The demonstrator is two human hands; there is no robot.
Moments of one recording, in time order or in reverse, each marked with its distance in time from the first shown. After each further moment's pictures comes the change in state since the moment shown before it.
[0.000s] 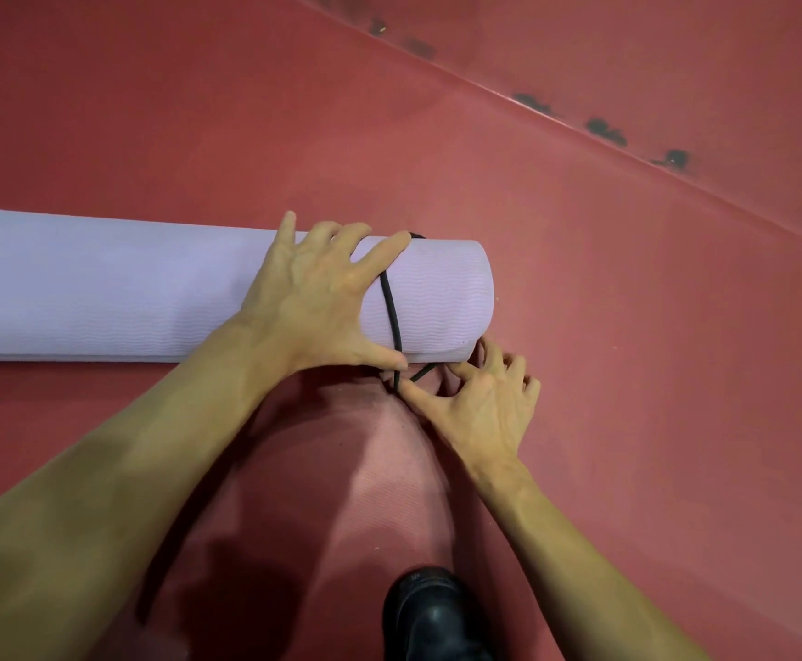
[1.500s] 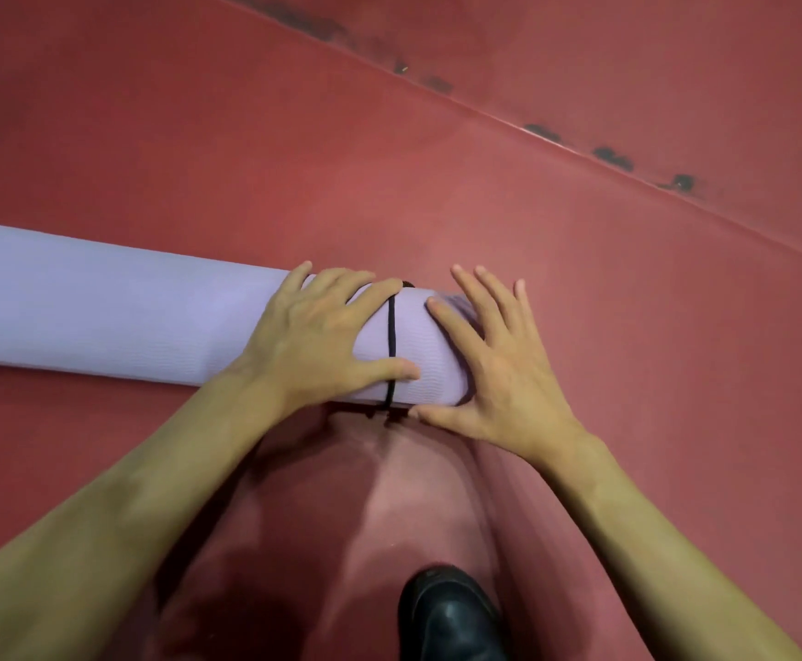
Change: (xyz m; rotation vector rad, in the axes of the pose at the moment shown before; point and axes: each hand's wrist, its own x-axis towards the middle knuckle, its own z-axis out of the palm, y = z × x) left_hand -0.051 0.003 0.002 -0.224 0.176 -0.009; right_hand 0.025 -0.003 -0.074 0.217 -0.038 -0.786
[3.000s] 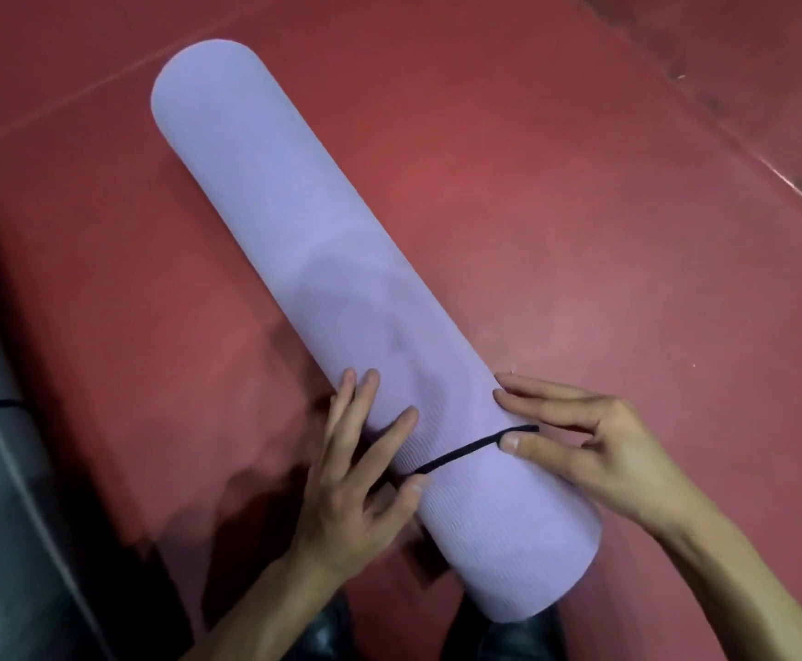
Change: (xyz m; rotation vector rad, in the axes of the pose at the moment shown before) left_hand -0.226 0.069 0.046 -0.458 0.560 -0.553; right_hand 0.005 -0.078 -0.003 0.754 -0.612 0.153
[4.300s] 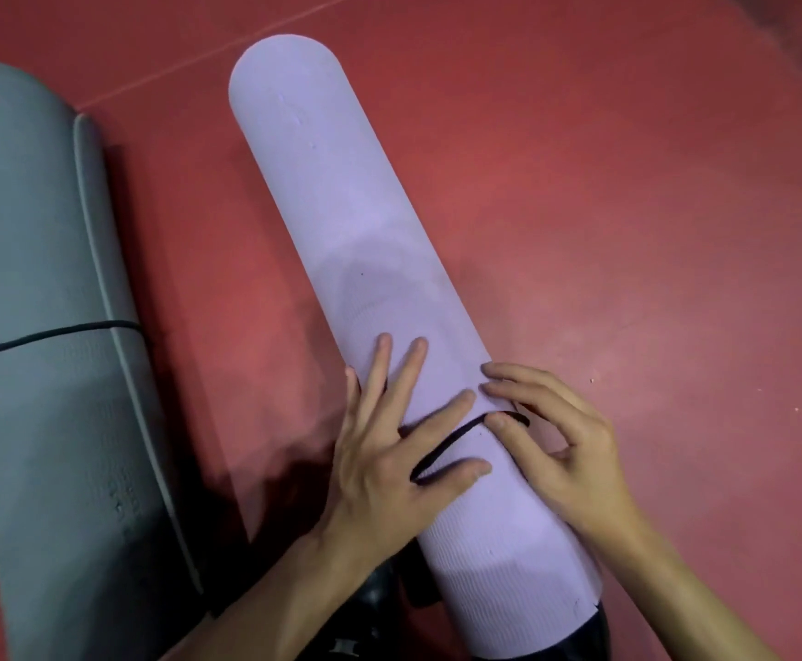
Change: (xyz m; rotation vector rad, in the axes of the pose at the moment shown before) left_hand -0.006 0.009 -0.039 0.171 0.039 -0.121; right_hand 0.034 -0.002 0.092 -0.056 0.184 -0.506
